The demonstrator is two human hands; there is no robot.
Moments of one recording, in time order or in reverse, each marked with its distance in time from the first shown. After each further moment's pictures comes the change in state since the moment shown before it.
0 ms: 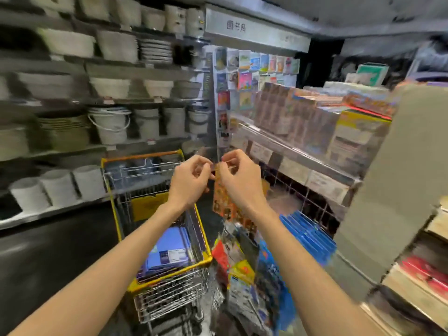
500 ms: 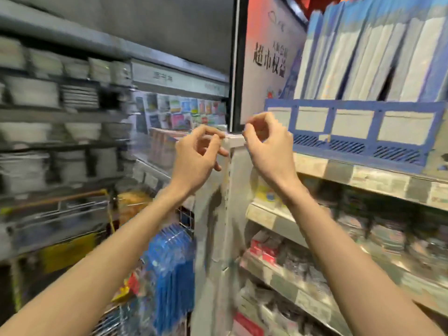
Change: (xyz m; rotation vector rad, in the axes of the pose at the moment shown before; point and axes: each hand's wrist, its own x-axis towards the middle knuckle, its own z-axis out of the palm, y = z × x) left_hand -0.060 0.343 0.161 -0.502 -0.081 0.411; right_hand -0.059 -0.089 -0.376 -0.217 0.466 -0.302
